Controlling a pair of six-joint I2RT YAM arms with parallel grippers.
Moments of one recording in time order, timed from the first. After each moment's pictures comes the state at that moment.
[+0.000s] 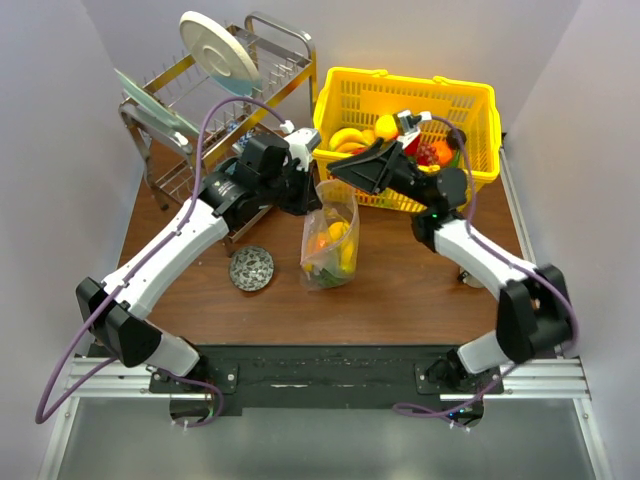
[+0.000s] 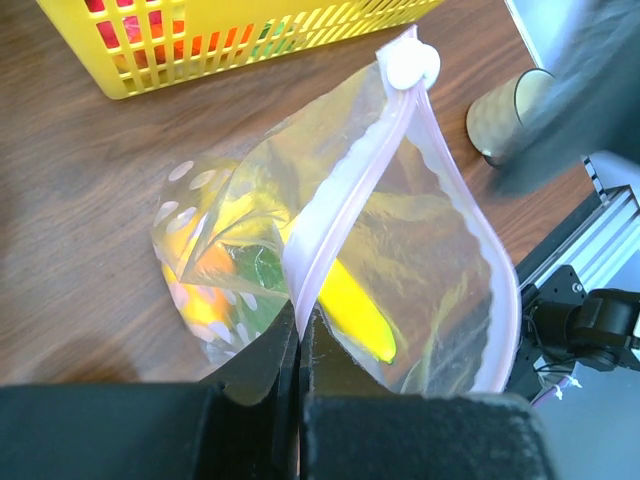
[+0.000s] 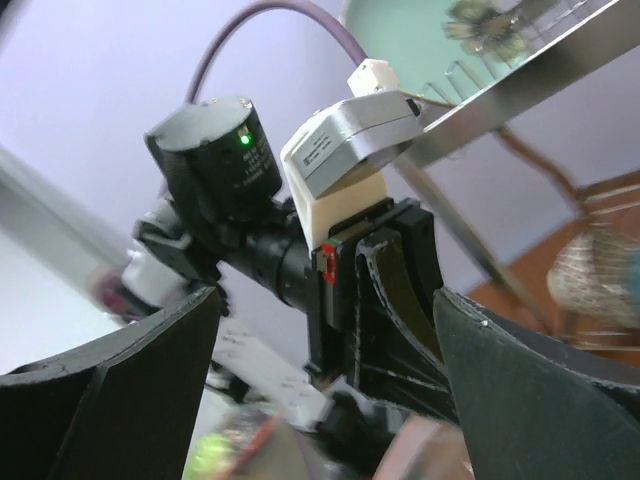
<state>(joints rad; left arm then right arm) -0.64 1.48 1.56 -0.69 0.19 -0.34 0.40 1.47 1.01 1.05 -0.80 1.26</state>
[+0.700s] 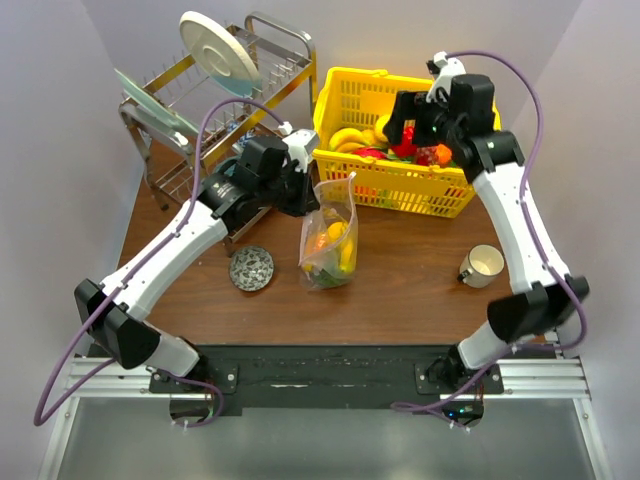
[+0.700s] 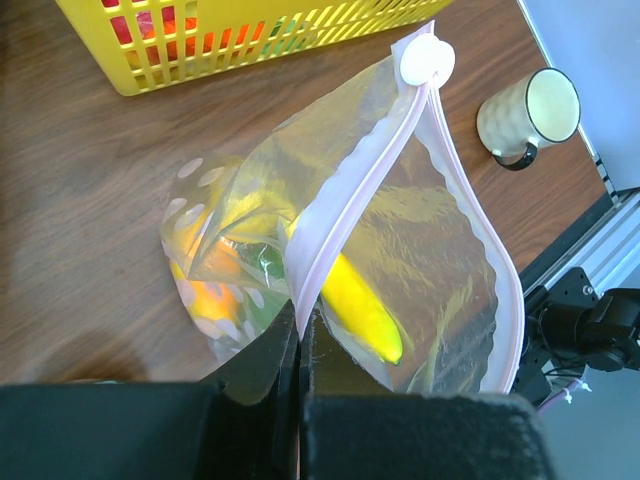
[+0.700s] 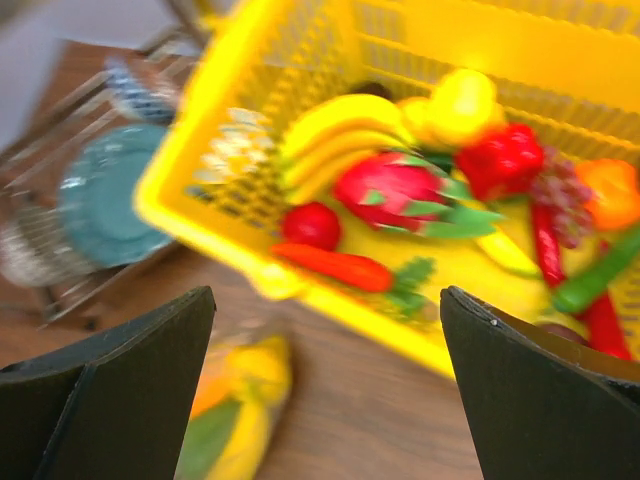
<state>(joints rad) -0.64 1.47 1.54 -0.69 0.17 -0.33 0.25 1.58 1.84 -0.66 -0.13 0.17</state>
